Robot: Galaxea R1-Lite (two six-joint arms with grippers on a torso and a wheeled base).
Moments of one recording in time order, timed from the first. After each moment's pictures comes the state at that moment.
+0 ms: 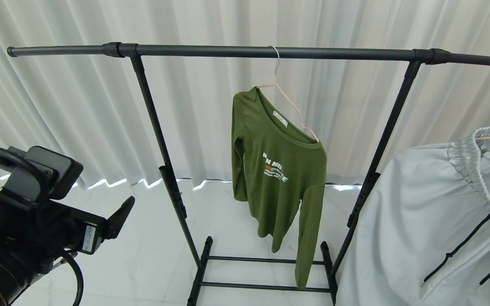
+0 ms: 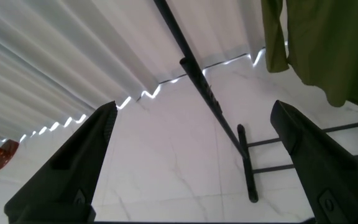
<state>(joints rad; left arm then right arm) -0.43 1.17 -0.41 -0.56 0.45 0.42 -0.15 0.88 -1.02 0.46 -0.18 -0.34</state>
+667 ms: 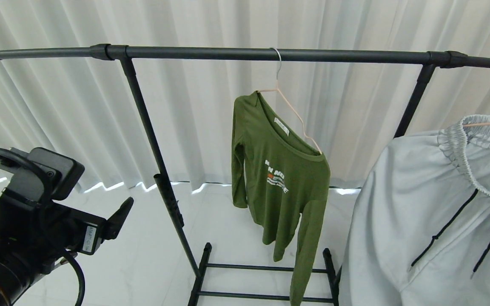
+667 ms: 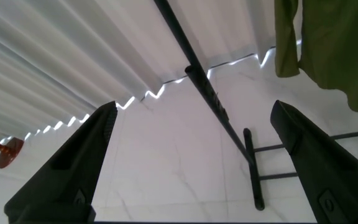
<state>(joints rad) -0.43 1.18 -0.41 -0.56 0.47 0.42 -0.14 0.97 -1.01 0.35 -0.18 -0.30</state>
